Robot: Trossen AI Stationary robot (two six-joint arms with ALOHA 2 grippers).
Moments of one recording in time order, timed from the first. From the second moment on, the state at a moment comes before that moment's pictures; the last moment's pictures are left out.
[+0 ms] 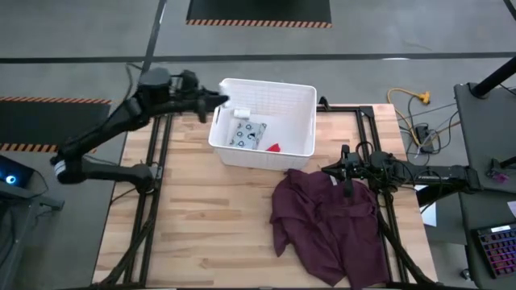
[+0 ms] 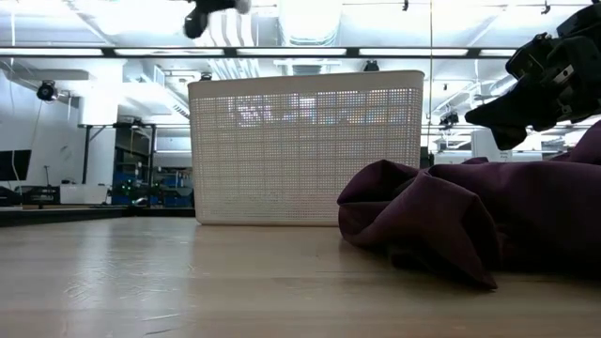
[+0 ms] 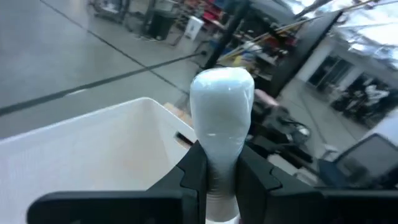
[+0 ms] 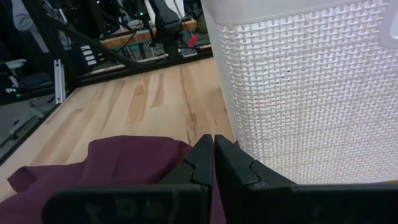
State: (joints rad) left arm 0.57 1.05 1.21 -0.26 0.29 -0.42; right arm -0.11 0.18 0.01 0.00 -0.02 0.23
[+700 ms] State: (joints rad) left arm 0.53 1.77 1.87 -0.46 0.36 -0.21; right arm -0.10 0.18 0.01 0.00 -0.02 0.23
